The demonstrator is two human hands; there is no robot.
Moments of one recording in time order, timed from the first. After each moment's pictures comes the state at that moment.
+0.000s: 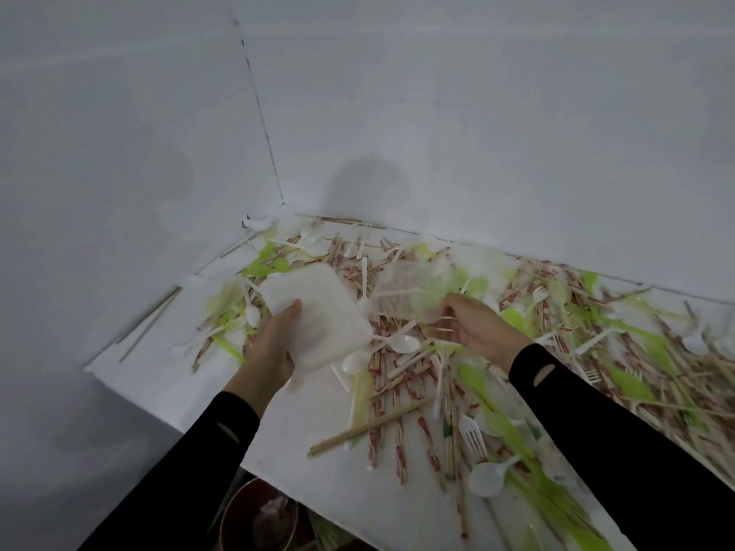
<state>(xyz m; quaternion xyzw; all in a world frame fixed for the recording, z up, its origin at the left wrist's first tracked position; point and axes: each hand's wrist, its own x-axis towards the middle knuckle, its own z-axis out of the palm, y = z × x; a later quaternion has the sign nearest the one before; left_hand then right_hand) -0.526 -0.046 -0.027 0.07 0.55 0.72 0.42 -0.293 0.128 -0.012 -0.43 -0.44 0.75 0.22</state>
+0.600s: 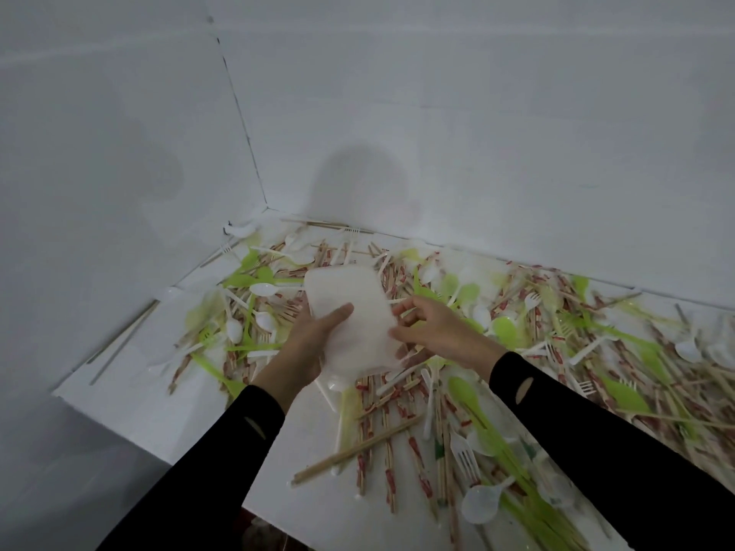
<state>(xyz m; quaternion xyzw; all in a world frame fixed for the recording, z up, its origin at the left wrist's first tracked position) -0.497 0.008 -0.023 0.19 0.57 0.65 0.47 -0.310 0.114 0.005 -0.34 -0.68 0.64 0.13</state>
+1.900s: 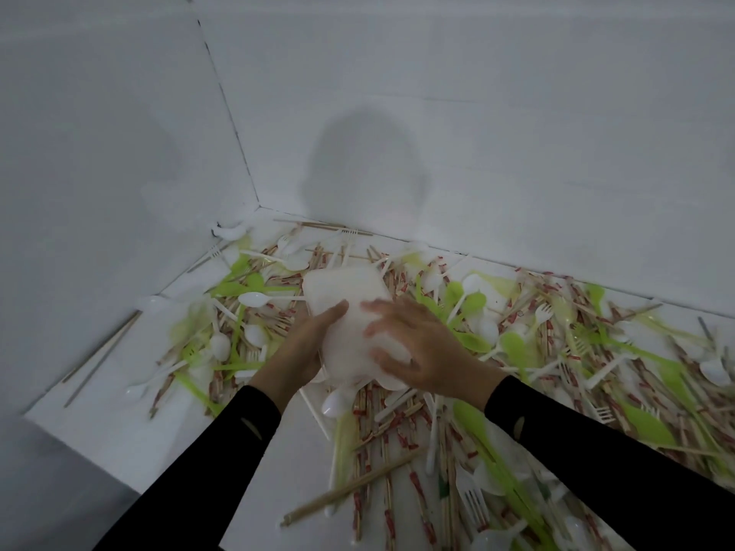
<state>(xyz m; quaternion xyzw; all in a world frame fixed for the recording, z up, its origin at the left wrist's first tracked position) -0.520 0.048 -0.031 0.18 0.57 0.63 0.49 -0.333 0.137 -0.027 -0.10 -0.94 0.19 0.25</state>
